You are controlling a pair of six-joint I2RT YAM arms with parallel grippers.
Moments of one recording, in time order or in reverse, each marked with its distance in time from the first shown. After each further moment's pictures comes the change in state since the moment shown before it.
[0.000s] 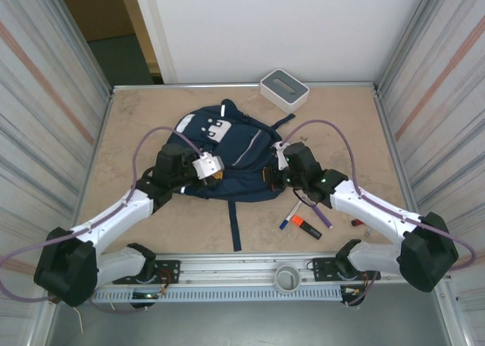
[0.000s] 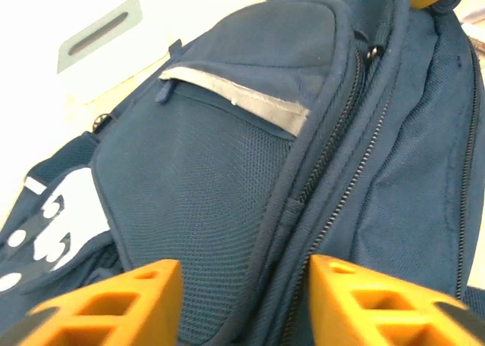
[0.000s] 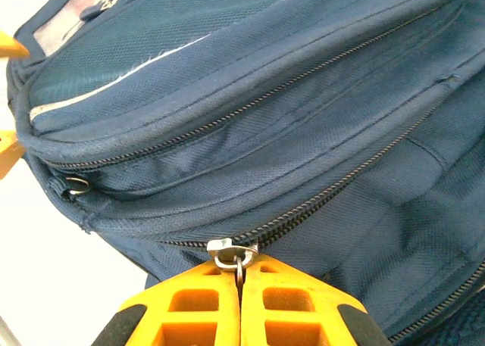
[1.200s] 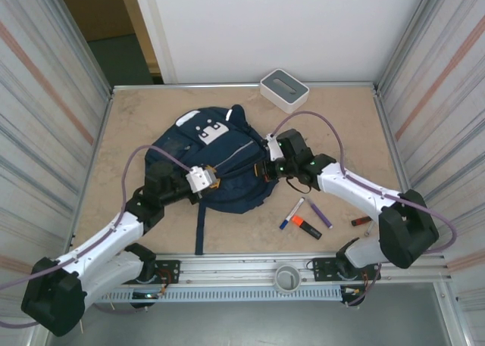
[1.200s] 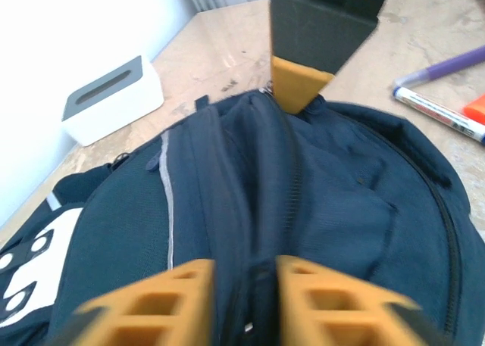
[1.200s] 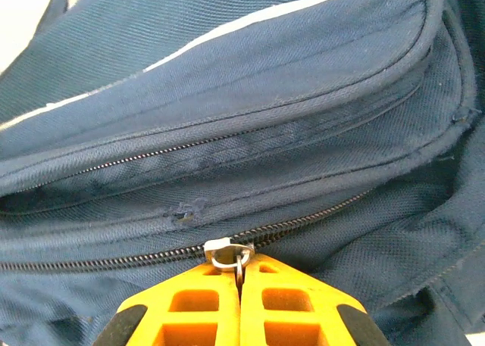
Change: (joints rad) left arm -0.006 -0.221 -0.188 0.132 0.058 -0.112; right arm -0.078 0.203 0.140 -0.020 -0.196 -0.032
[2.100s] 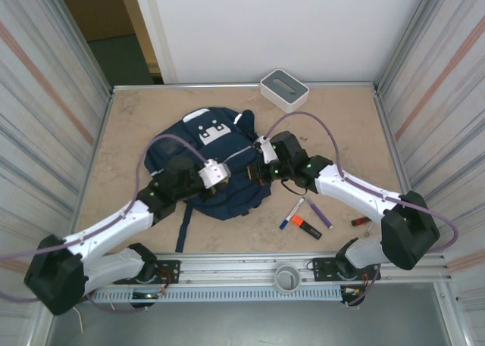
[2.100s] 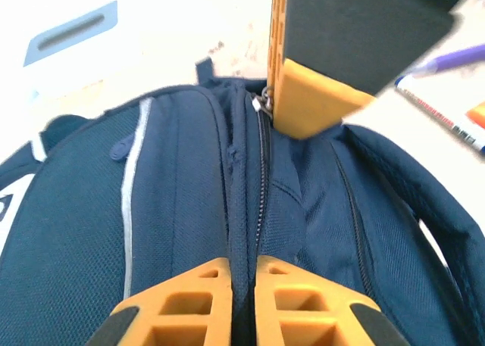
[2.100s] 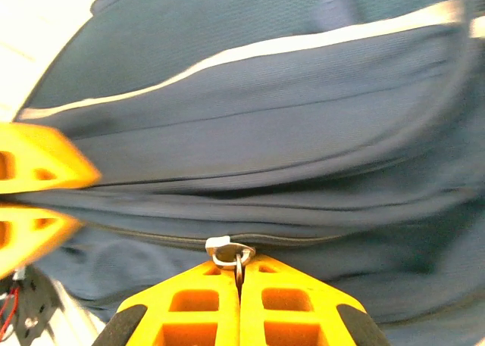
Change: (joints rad) left arm -0.121 0.106 0.095 -0.086 -0.137 -0.113; right arm 0.037 -0.021 0.013 -0.009 0.002 -0.006
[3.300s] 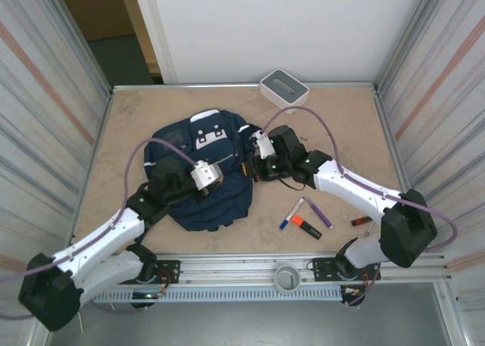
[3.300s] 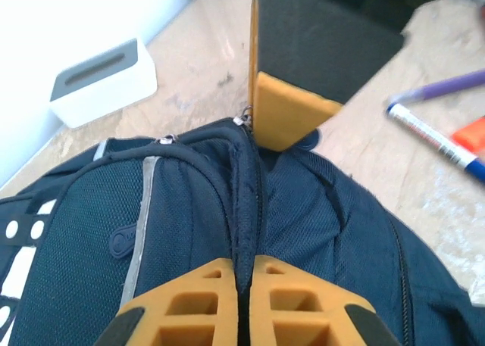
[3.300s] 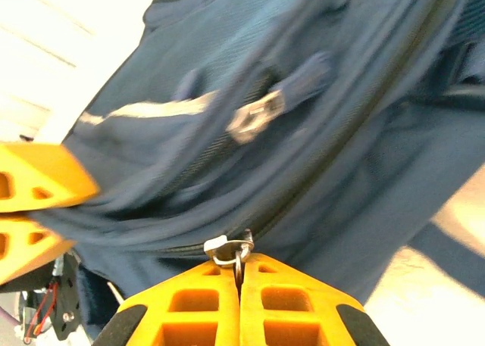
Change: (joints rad) left arm 0.043 -0.119 -0.026 -0.004 0.079 0.006; right arm 0.018 0.021 0.078 -0.018 -0.070 0.004
